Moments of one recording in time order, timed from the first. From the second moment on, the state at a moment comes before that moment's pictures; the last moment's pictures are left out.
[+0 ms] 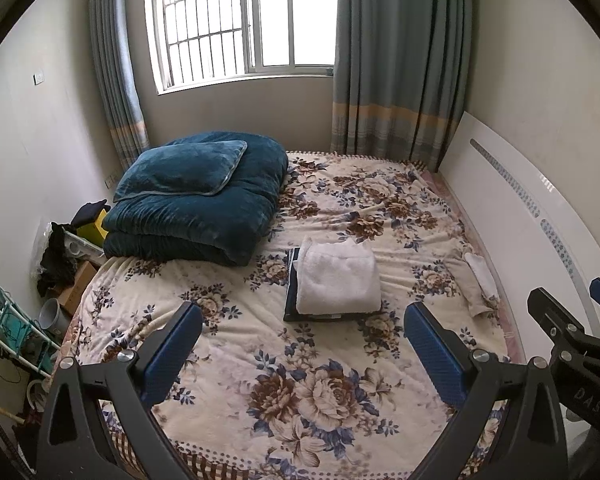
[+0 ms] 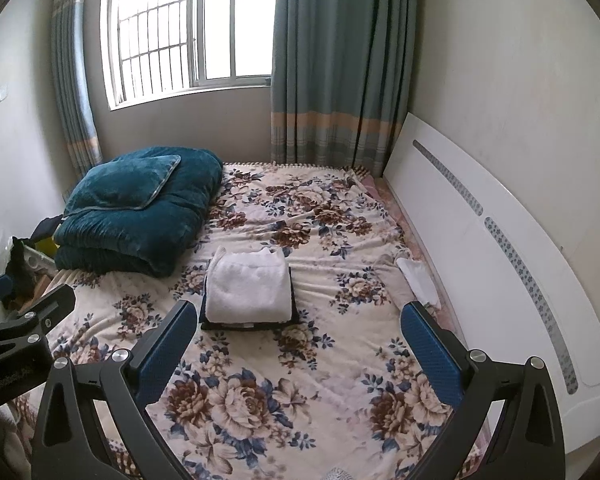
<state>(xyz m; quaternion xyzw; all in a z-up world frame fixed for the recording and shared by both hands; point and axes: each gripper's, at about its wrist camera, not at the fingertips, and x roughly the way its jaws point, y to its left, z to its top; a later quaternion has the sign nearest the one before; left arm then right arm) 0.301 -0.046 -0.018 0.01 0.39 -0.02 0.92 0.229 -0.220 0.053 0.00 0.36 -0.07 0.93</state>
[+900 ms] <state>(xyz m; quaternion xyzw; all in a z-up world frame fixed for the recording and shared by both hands) 0.301 -0.047 -0.013 0.01 0.38 -0.02 0.92 0.222 -0.214 0.053 0.01 0.36 -0.07 0.93</state>
